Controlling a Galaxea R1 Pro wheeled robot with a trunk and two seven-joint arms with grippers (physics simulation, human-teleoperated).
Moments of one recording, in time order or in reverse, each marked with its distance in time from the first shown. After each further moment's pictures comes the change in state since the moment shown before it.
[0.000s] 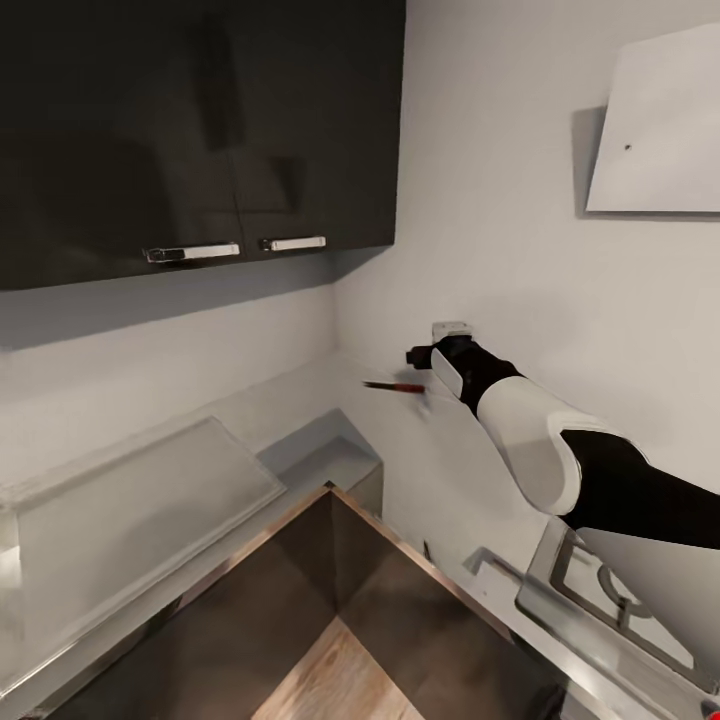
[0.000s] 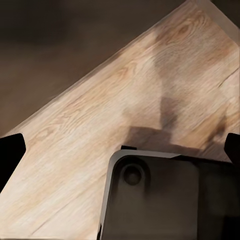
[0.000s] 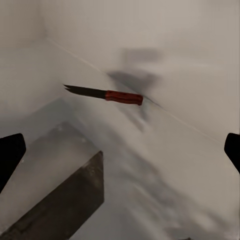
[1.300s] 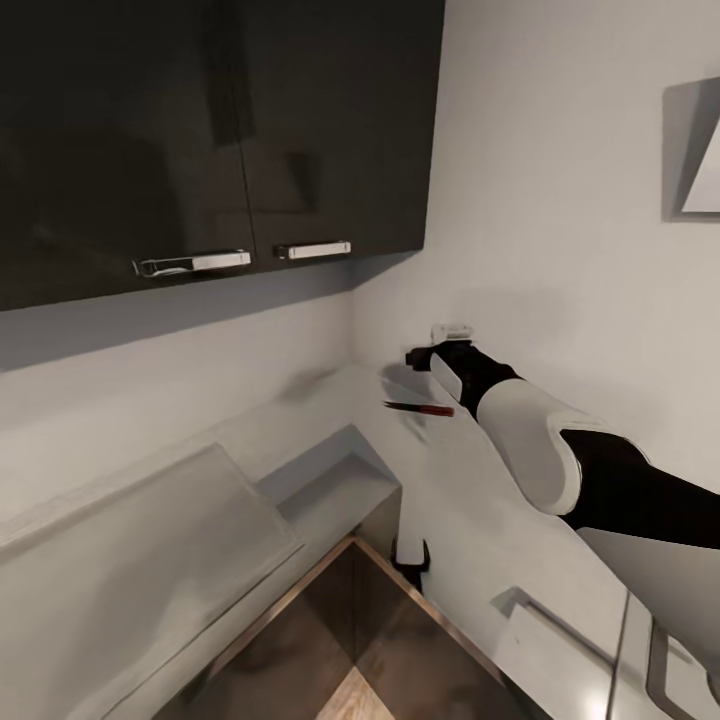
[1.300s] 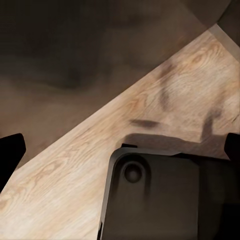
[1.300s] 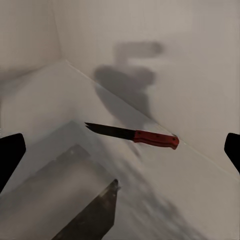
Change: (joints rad) left arm 0.000 0.000 0.000 0.007 0.000 0.000 -0.002; right arm 0.000 -0.002 0.000 0.033 0.000 -0.054 0.001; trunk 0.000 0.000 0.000
